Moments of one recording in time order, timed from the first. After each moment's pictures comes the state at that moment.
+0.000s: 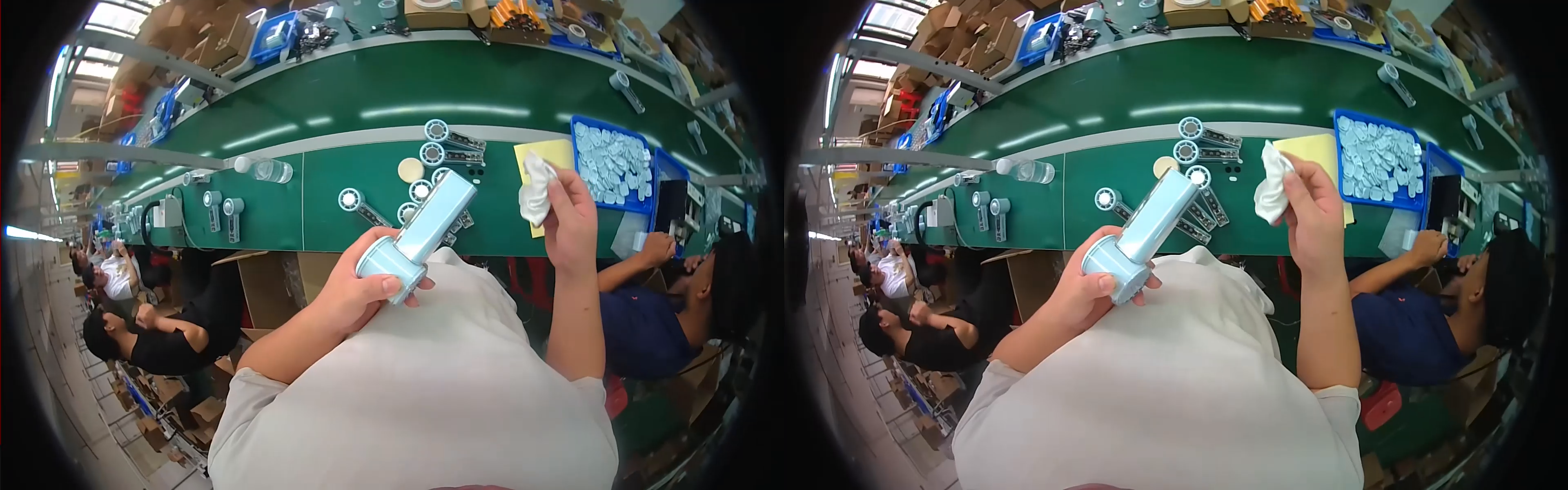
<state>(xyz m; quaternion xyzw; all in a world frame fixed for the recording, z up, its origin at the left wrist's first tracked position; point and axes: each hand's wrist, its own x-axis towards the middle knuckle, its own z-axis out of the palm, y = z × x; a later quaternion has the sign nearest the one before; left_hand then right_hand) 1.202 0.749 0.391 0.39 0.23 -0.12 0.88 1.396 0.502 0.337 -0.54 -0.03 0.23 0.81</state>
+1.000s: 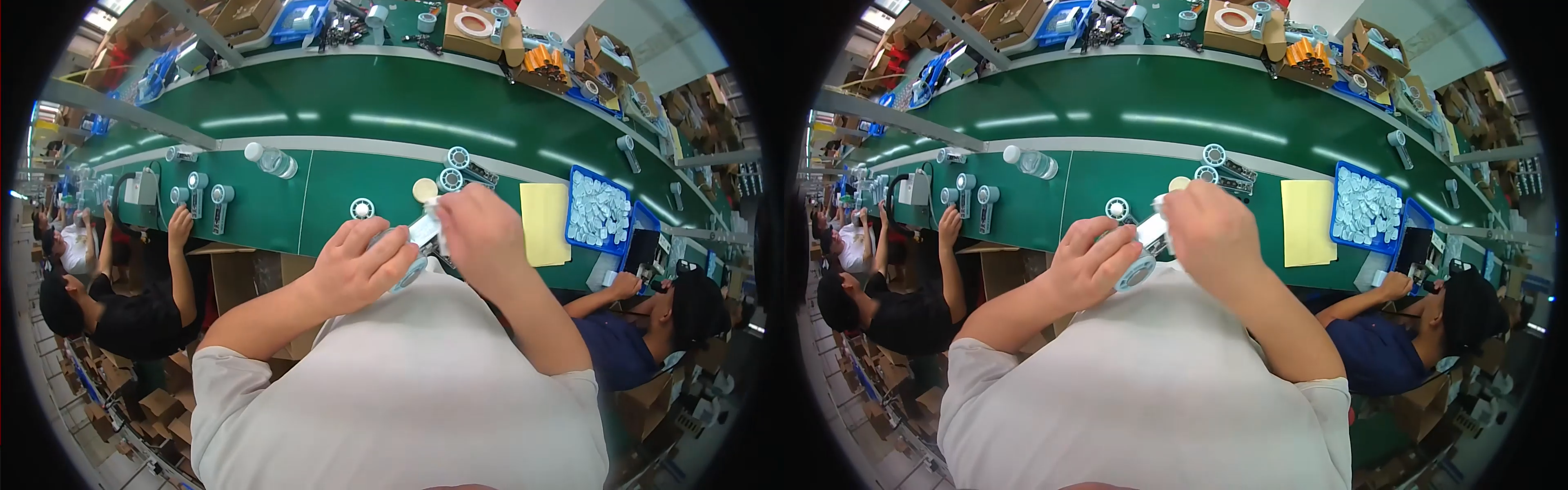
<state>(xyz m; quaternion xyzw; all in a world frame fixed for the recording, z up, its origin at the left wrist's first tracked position) 1.205 0.849 0.361 0.93 -0.15 0.30 0.12 1.351 0.677 0.388 -0.81 -0.49 -0.07 0.31</state>
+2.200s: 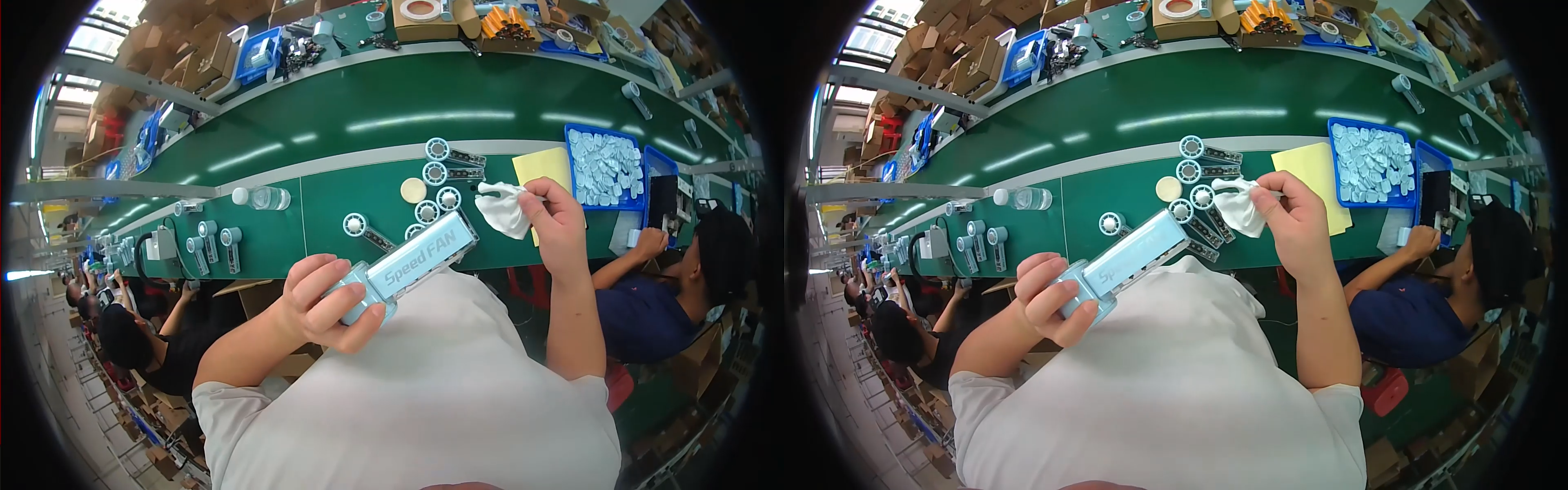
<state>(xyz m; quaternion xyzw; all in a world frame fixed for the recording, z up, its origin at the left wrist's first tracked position) 1.226 0.844 0.388 0.86 -0.27 0.43 0.07 1.394 0.556 0.367 -0.72 -0.10 0.19 0.66</state>
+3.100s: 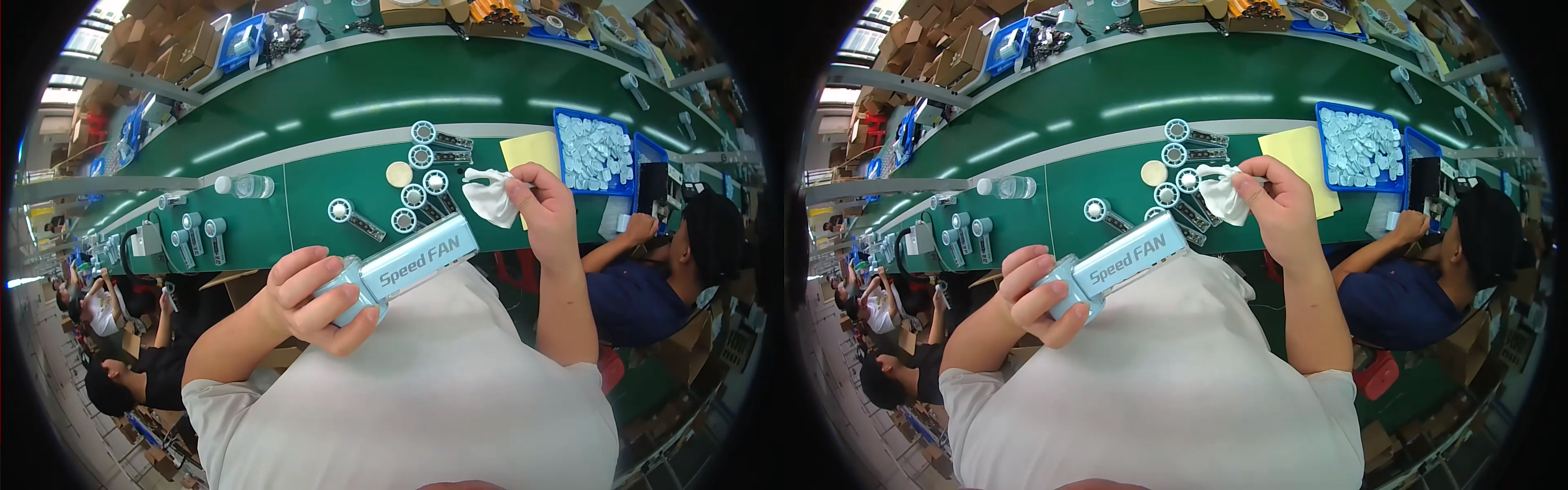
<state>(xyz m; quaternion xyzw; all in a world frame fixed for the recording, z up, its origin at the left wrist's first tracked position) 1.228 0.839 0.391 0.84 -0.30 0.43 0.09 1.385 0.557 0.371 -0.71 -0.10 0.19 0.67</state>
